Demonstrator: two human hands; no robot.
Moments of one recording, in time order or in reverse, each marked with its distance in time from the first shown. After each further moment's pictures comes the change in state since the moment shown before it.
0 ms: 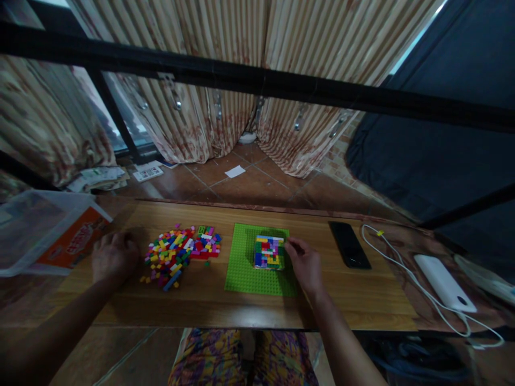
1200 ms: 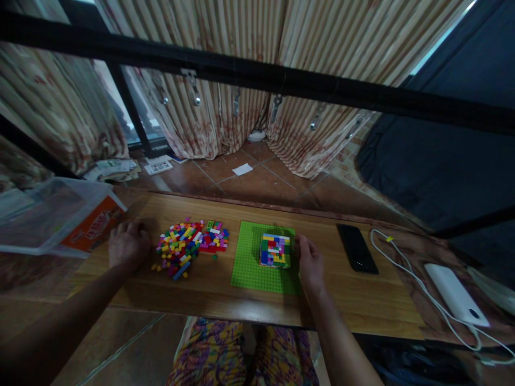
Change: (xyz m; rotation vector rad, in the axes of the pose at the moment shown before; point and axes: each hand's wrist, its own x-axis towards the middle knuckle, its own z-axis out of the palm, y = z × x) left_hand -0.001 -0.004 0.009 -0.137 0.089 0.009; right_hand -0.005 -0.005 0.012 0.178 0.133 0.130
